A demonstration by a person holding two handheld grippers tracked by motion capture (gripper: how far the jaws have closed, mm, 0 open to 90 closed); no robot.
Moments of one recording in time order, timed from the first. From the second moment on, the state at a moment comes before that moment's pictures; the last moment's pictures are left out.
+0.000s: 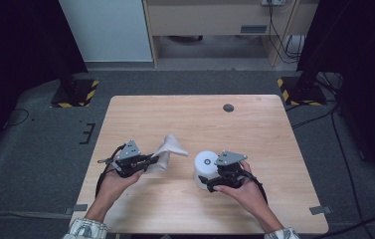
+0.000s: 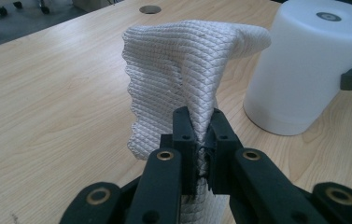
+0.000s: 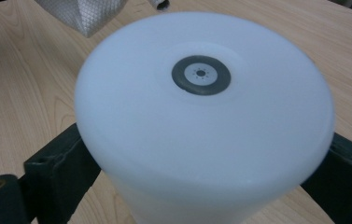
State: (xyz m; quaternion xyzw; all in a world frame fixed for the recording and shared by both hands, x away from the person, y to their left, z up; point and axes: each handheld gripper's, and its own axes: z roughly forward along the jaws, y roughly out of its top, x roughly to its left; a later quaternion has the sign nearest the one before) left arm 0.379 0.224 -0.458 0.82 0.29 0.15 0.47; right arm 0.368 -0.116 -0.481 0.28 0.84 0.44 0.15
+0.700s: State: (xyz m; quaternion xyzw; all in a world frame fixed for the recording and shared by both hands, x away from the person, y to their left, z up) left arm 0.366 0.193 -0.436 0.83 0.23 0.13 0.49; right arm 0.362 -0.107 -0.479 0.26 0.85 0.44 0.14
